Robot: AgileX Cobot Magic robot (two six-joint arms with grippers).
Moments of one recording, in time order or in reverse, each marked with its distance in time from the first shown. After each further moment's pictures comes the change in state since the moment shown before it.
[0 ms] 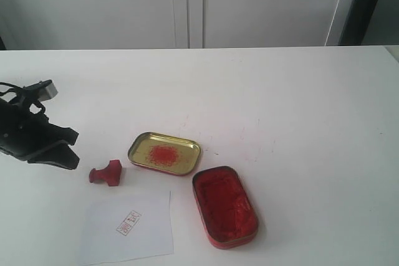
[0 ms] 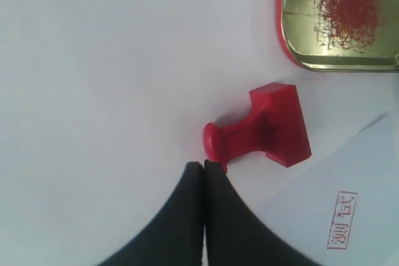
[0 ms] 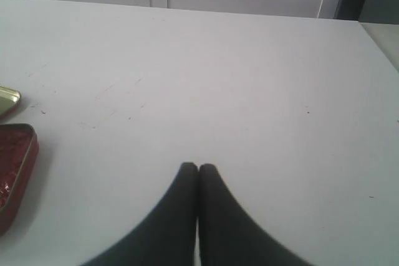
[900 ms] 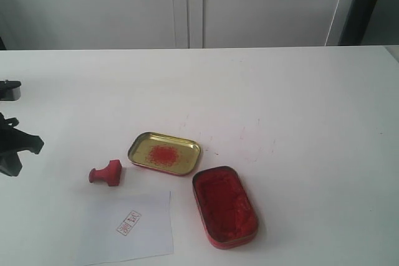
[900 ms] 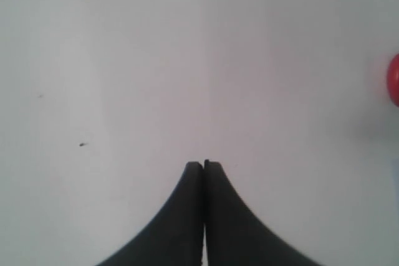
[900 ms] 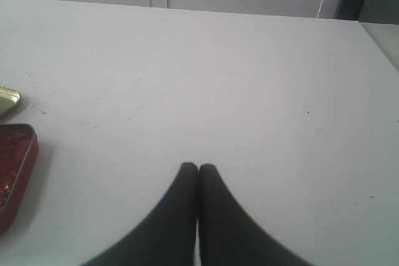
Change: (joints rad) left arm 0.000 -0.126 0.000 0.627 0.004 -0.570; right arm 0.000 0.000 0.000 0.000 0.000 0.002
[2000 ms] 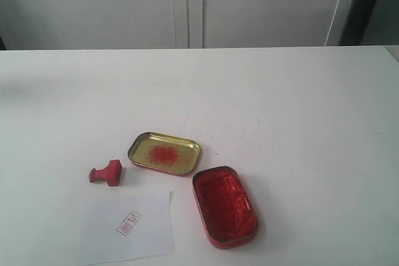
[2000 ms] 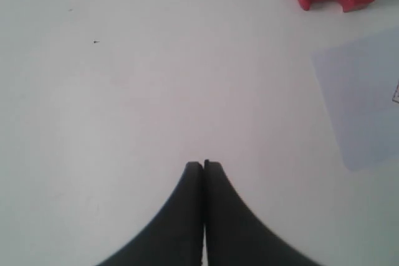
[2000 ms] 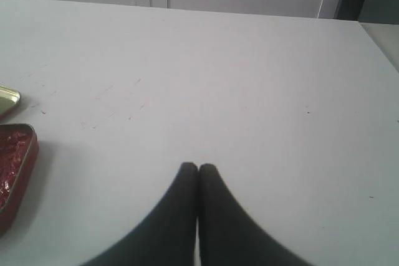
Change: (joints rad) left arm 0.000 -0.640 0.304 0.005 0.091 0.002; right arm 0.000 0.000 0.000 0.000 0.000 0.000
